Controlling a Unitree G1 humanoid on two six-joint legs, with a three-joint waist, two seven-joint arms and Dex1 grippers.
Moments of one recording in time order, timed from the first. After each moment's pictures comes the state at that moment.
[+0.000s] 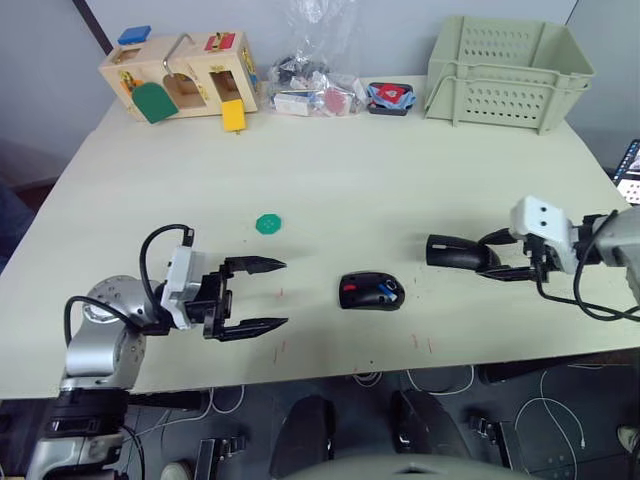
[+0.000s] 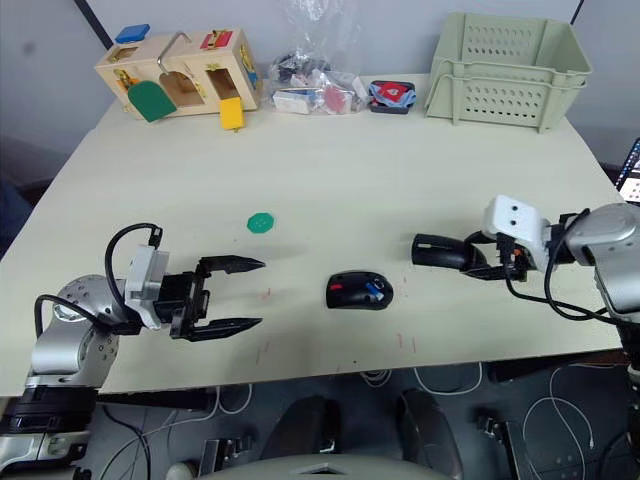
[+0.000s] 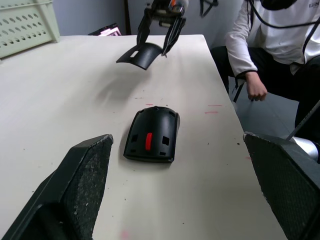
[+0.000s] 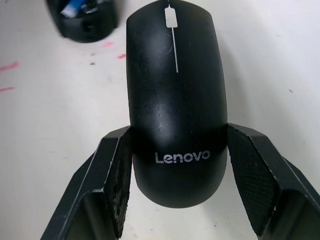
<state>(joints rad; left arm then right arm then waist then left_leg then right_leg) -0.14 0.74 0.15 0.01 -0.58 0.04 -1.52 -0.45 -0.93 0.07 -0.19 0.13 0.53 1.32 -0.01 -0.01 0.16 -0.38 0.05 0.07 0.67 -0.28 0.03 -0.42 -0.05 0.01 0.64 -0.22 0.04</state>
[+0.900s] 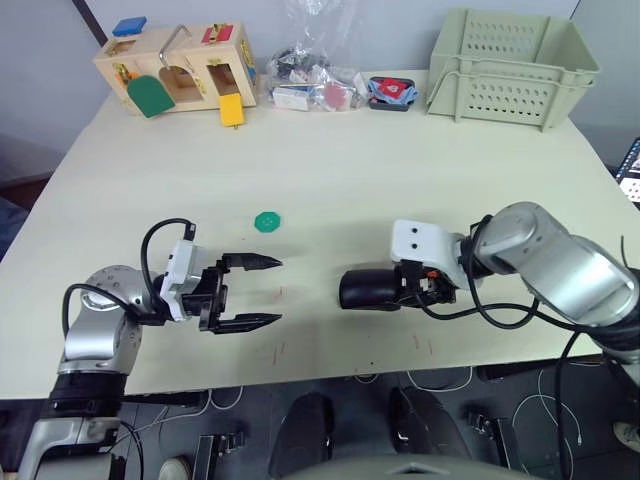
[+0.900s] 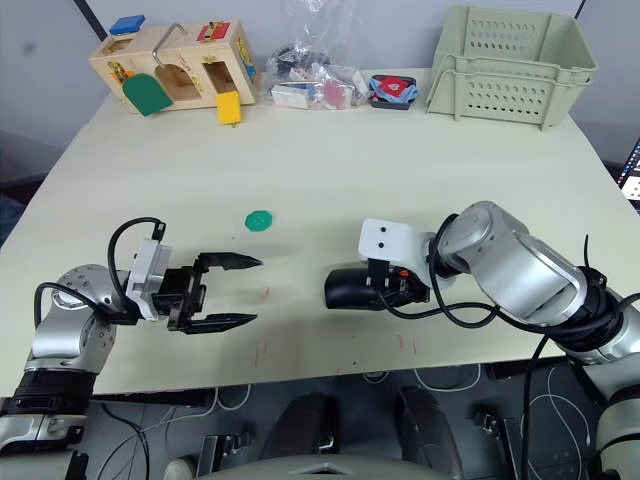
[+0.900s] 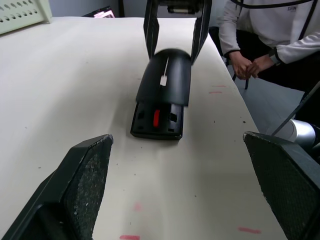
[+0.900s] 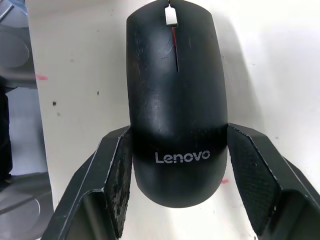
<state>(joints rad) -0.20 0.79 0.11 0.11 -0.56 -0.02 -1.56 -0.86 -0.76 0.60 -0.57 0.20 1.27 1.04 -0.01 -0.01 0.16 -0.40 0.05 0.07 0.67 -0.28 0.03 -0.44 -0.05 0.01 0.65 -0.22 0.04</state>
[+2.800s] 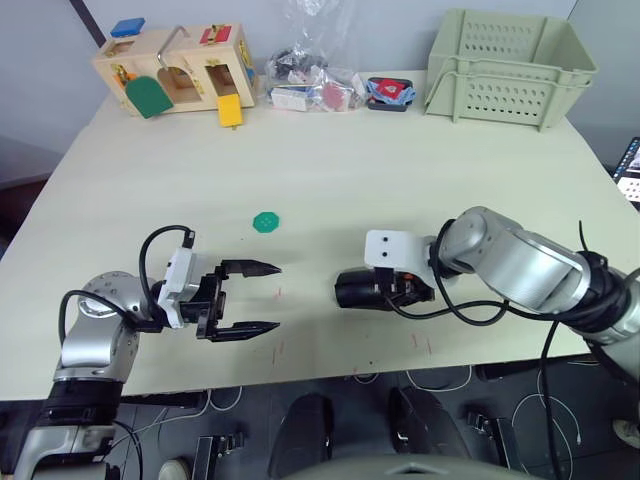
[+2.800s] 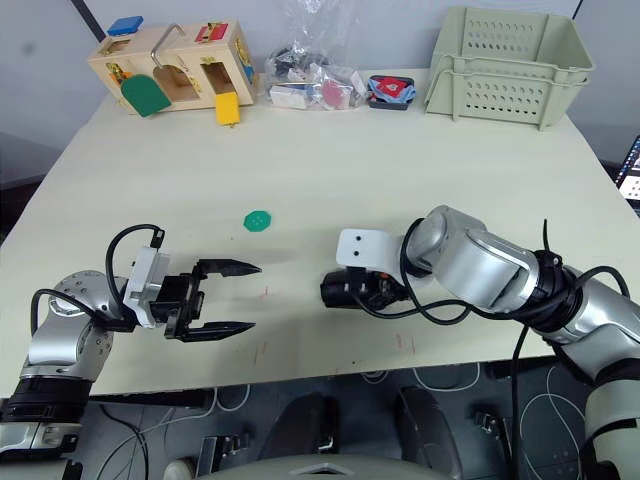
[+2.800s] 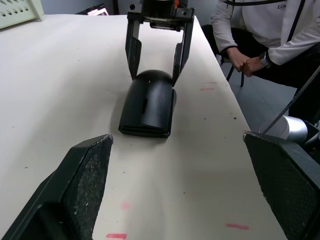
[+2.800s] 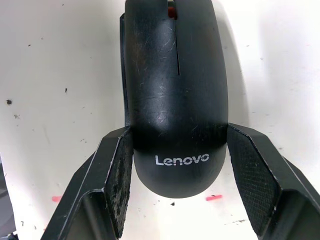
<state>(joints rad) -0.16 0.80 0.11 0.09 -0.57 -0.03 -1.56 -1.01 -0.70 0.81 -0.46 0.24 1.29 0.91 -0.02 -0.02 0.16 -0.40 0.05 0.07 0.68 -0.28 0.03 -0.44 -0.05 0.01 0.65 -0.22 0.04</state>
